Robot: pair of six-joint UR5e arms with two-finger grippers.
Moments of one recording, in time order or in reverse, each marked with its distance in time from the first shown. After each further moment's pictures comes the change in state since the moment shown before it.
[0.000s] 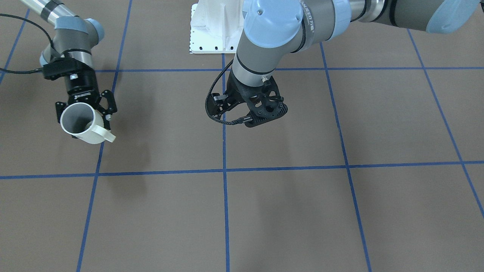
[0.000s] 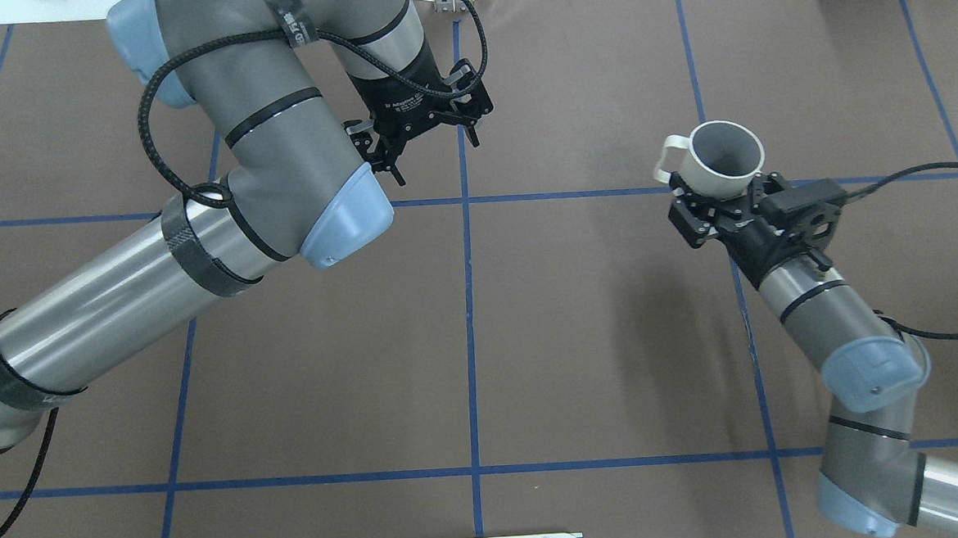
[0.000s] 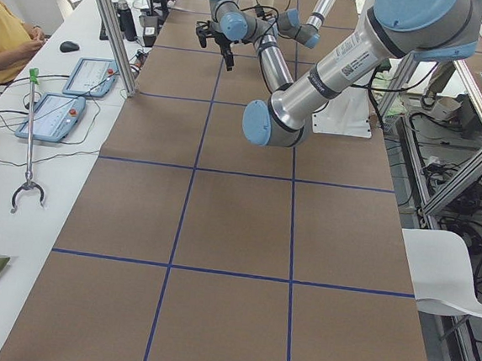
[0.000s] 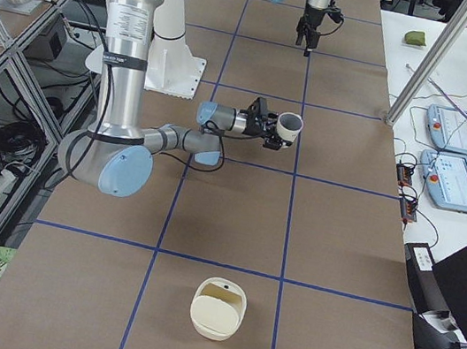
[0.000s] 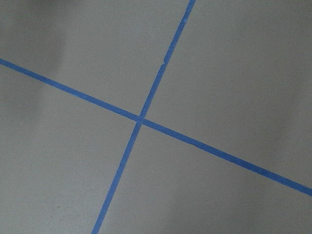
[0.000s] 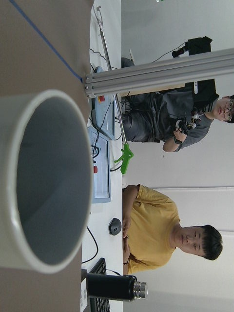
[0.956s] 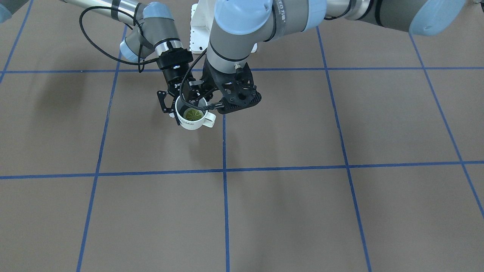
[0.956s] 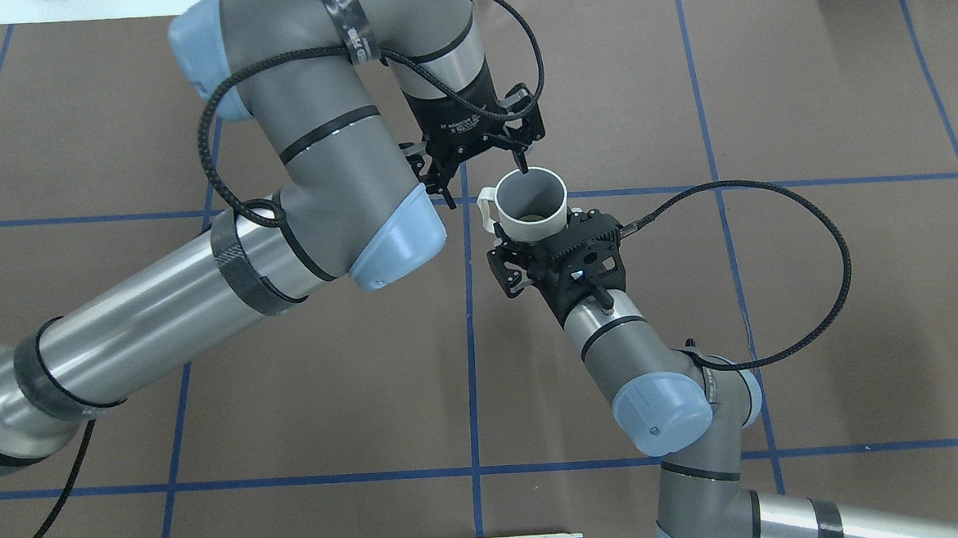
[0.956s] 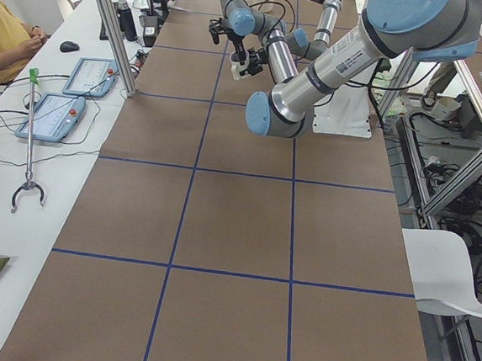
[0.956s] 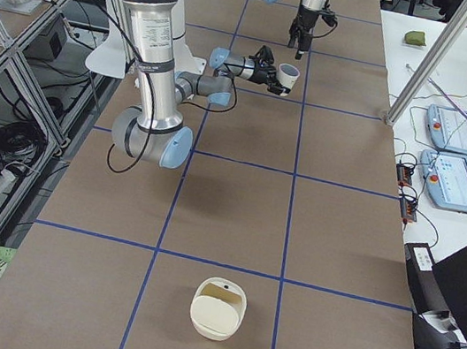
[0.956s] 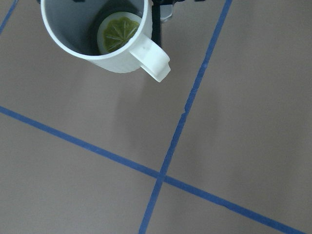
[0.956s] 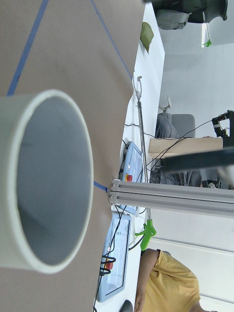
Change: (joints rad) left arm 0.022 -0.060 0.005 0.013 -0.031 -0.014; right arm -0.152 0.452 -0.013 -0.466 -0.008 -0.114
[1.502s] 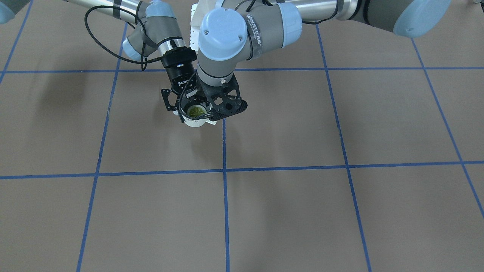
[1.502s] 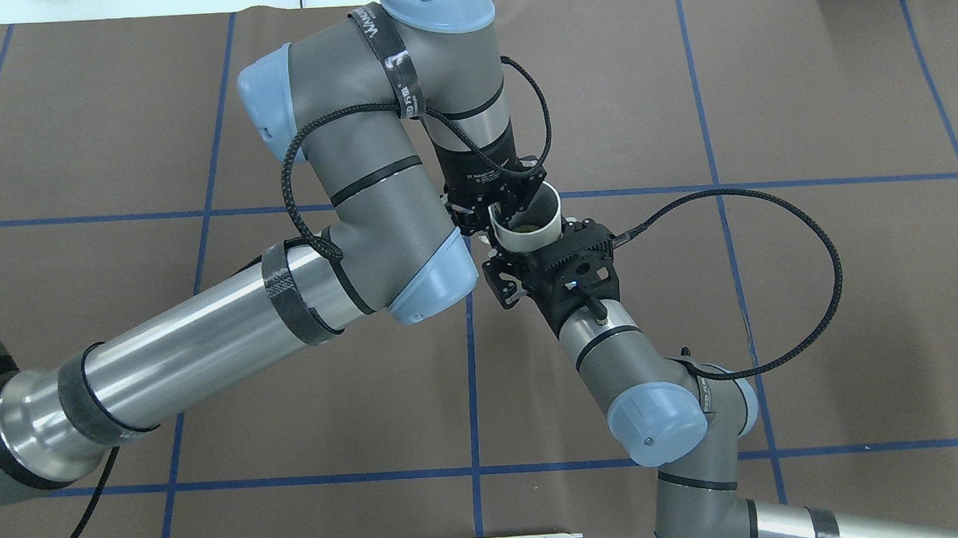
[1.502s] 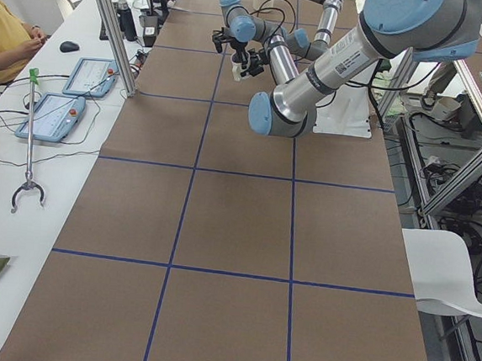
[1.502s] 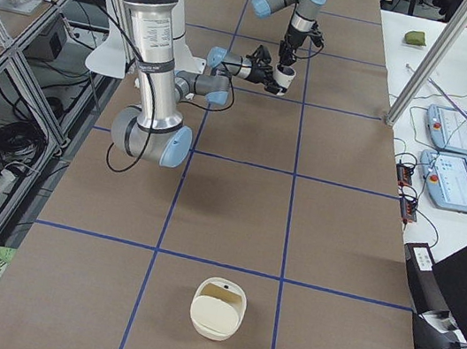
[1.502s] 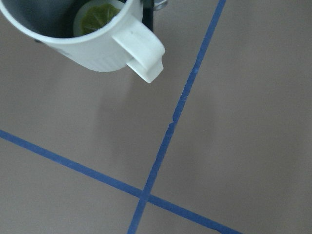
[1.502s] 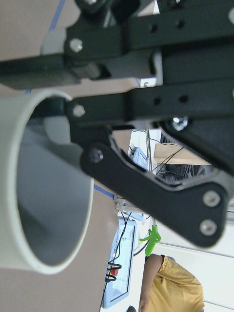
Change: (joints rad) left arm 0.095 -0.024 0.115 -0.001 0.000 -0.006; right arm -0.033 0.017 -0.004 -0.035 -0.001 -0.007
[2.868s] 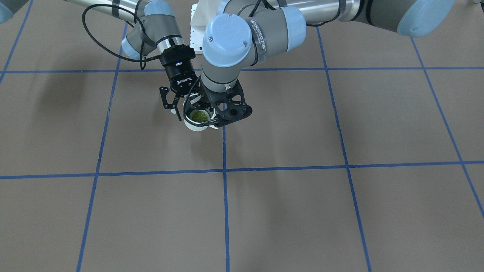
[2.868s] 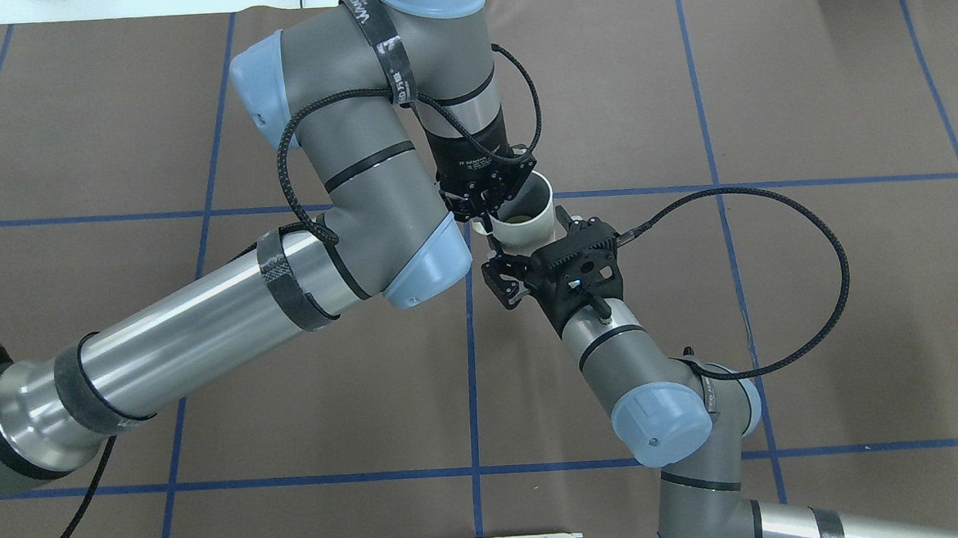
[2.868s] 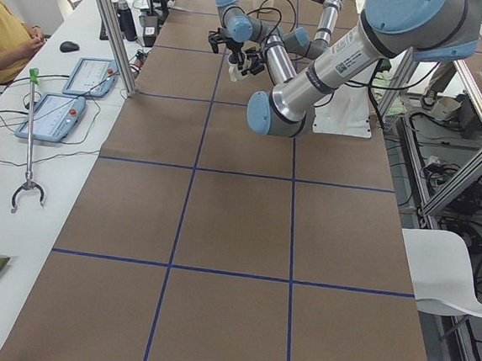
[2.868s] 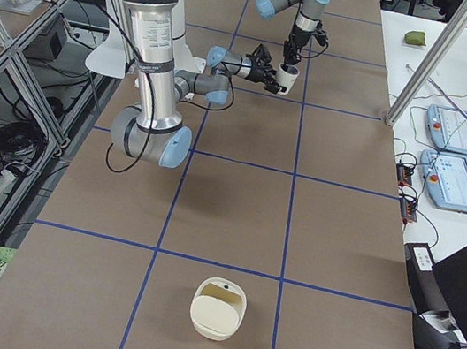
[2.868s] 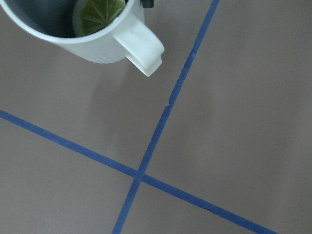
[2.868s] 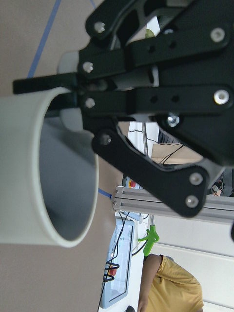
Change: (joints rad) left arm -0.015 0.000 0.014 0.000 0.000 -0.001; right arm 0.001 -0.006 0.013 0.000 -0.003 0.005
